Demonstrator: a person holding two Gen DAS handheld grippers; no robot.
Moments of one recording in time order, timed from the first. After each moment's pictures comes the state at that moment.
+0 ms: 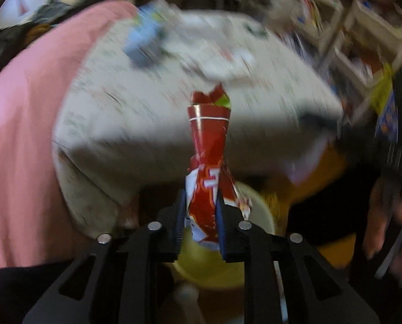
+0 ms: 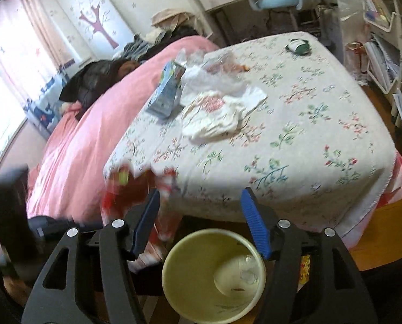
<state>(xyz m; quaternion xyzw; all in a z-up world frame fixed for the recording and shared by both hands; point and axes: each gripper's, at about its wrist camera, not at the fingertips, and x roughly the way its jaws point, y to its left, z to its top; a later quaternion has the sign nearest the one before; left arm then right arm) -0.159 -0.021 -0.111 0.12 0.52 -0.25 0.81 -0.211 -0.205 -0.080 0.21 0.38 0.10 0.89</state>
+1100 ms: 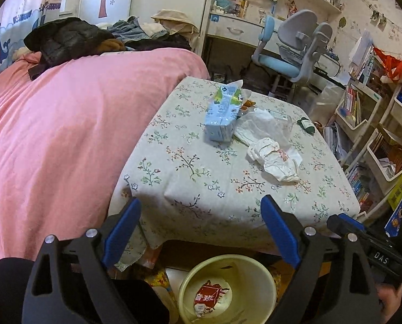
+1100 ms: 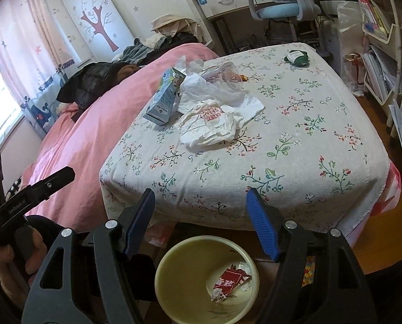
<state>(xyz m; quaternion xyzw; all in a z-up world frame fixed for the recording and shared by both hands) -0.141 0.043 -0.055 -0.04 0.36 -0.11 0.92 -0.215 -0.202 -0.078 0.18 0.37 0.09 0.91</state>
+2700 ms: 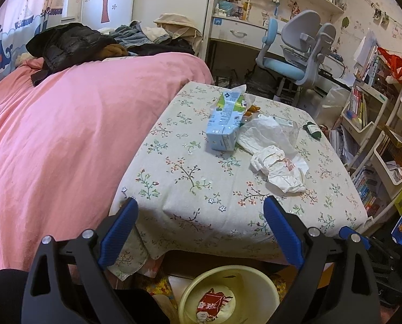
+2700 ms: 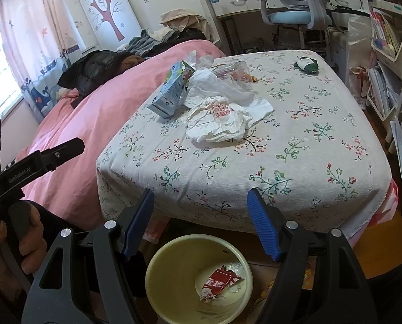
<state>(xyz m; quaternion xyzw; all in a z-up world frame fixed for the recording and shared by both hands) -0.131 0.035 -0.053 -0.04 0.35 -0.09 0.93 -0.211 -0.186 -0.080 0.13 0.37 0.10 0.91</state>
